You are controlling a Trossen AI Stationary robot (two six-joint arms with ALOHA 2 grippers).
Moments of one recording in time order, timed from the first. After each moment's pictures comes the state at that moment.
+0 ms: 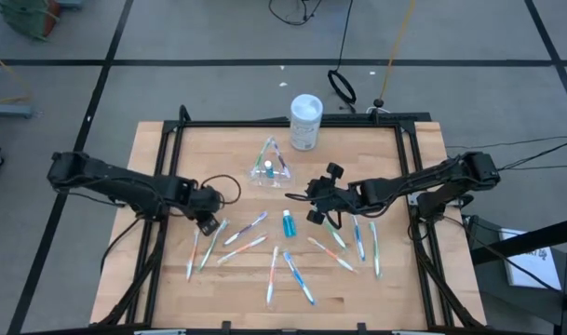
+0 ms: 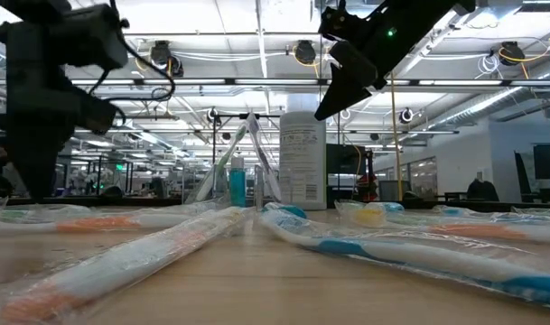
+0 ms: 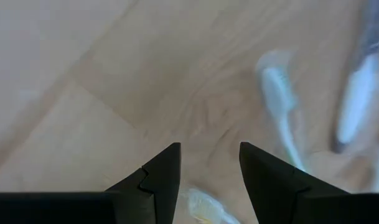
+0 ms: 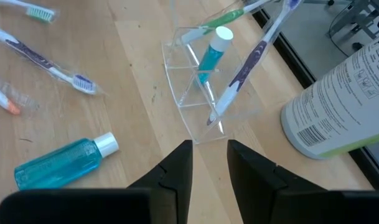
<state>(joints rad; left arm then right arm) -0.08 1.13 0.54 -0.80 0.06 -0.83 0.13 1.51 0.99 -0.28 0.57 0.20</state>
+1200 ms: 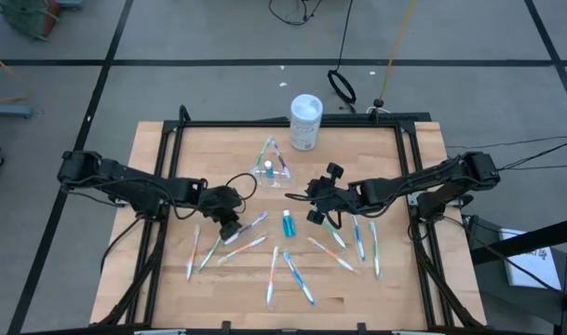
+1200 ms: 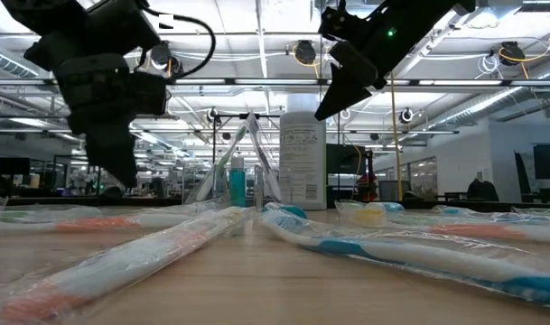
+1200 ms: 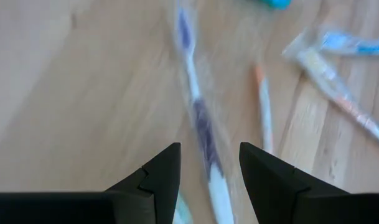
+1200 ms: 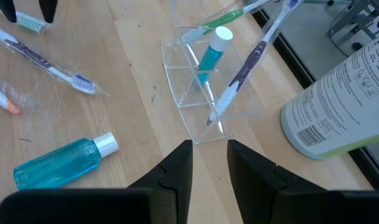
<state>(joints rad) -0.06 1.26 0.54 -0.22 0.13 -0.56 0.13 1.51 0.99 -0.28 0.57 0.20</state>
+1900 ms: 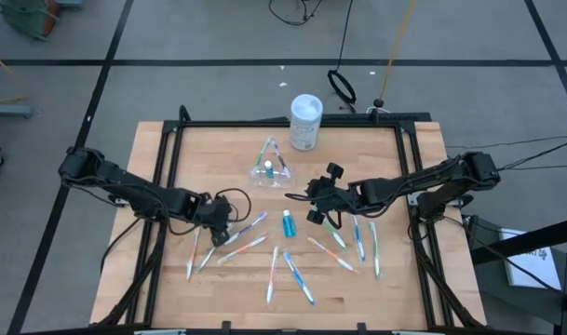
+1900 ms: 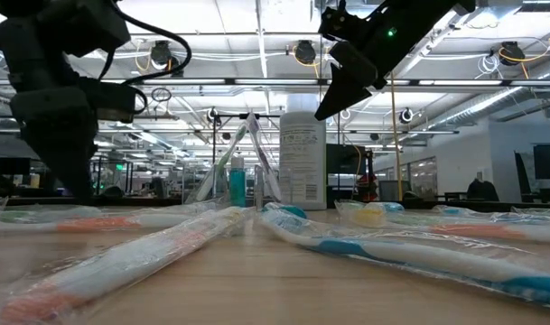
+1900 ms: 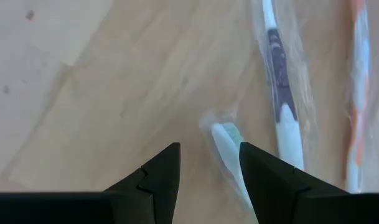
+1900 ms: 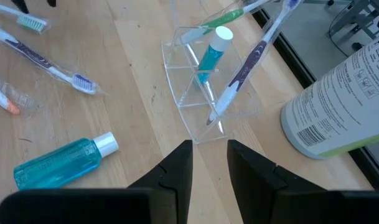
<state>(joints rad) -0.25 1.26 0.54 -0.47 -0.14 -0.73 0.13 1.51 0.99 -0.28 0.57 0.20</state>
